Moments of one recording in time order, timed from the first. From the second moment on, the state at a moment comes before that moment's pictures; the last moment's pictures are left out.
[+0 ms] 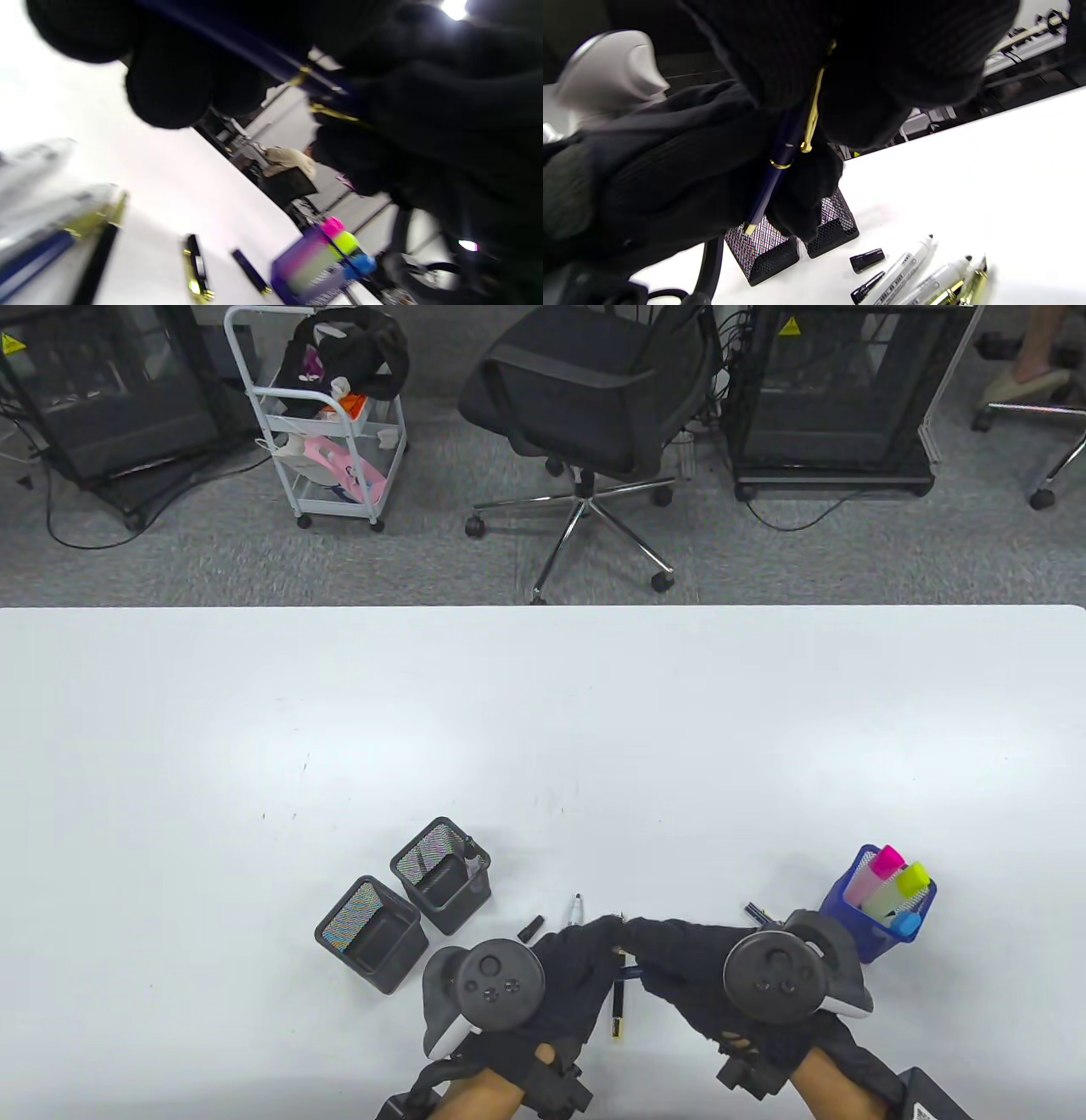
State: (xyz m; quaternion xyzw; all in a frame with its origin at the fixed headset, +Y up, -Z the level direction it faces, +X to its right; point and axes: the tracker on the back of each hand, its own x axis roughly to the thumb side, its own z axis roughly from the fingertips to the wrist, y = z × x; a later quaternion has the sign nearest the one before) left_hand -0.059 -0.702 -0.177 -0.03 -0.27 0.40 0.87; right_hand 0.151 -0.651 -0.189 0.31 0.01 0.90 0.31
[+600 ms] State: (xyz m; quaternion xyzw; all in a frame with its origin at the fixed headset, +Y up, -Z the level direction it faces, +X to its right) left_hand -0.059 -0.667 -0.160 0.13 -0.28 0.26 0.91; right_hand 0.159 -0.650 -0.190 0.27 -0.04 0.86 0.42
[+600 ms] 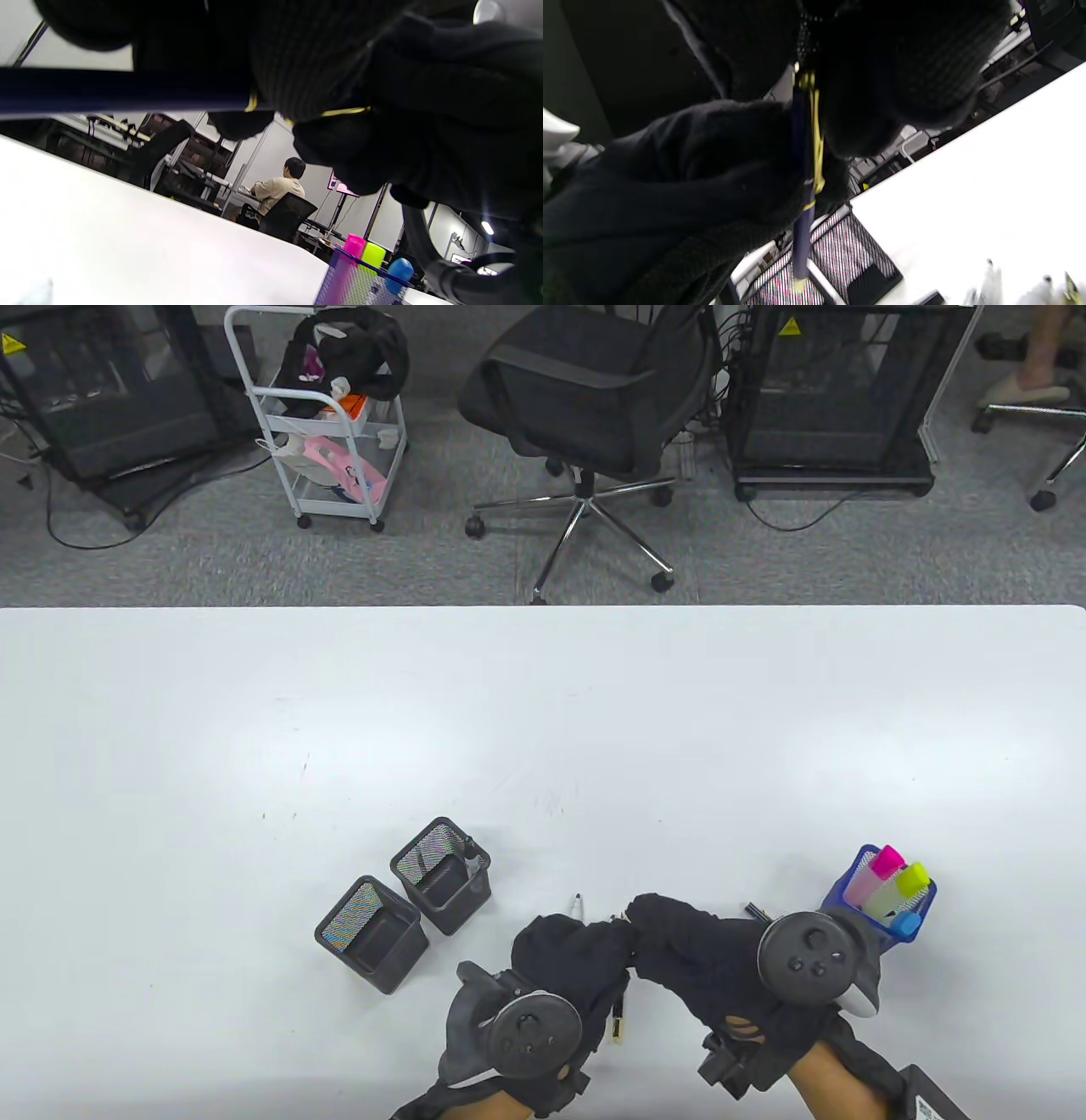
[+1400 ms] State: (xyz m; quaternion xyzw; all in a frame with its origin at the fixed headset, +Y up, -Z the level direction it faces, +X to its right) left_hand -0.221 -0.629 -0.185 0.23 -0.03 0.18 0.96; right_hand 0.189 -0.694 -0.218 0.20 0.03 0.94 0.27
